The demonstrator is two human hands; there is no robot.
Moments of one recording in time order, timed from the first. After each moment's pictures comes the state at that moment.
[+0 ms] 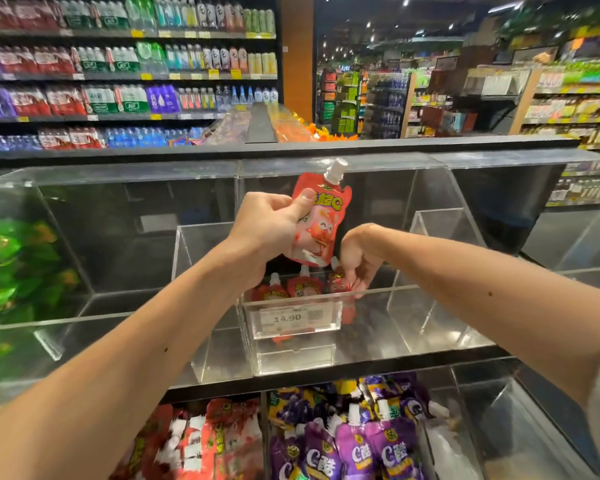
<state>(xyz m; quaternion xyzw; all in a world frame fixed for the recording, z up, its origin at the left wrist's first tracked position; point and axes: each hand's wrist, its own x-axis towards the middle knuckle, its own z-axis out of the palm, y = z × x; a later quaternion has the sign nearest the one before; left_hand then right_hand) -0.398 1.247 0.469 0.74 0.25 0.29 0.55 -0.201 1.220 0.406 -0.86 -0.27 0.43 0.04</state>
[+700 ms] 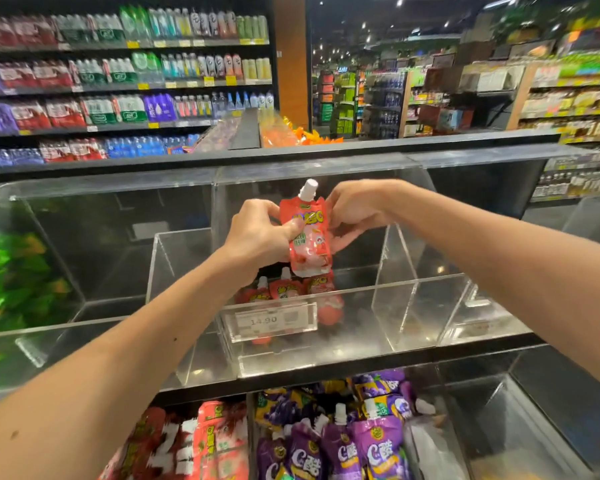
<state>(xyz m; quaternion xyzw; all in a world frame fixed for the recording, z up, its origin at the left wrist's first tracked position) -0.363 1.263 0.446 0.78 0.31 0.28 0.46 -0.213 1.174 0.487 -0.81 -0.40 0.31 0.30</state>
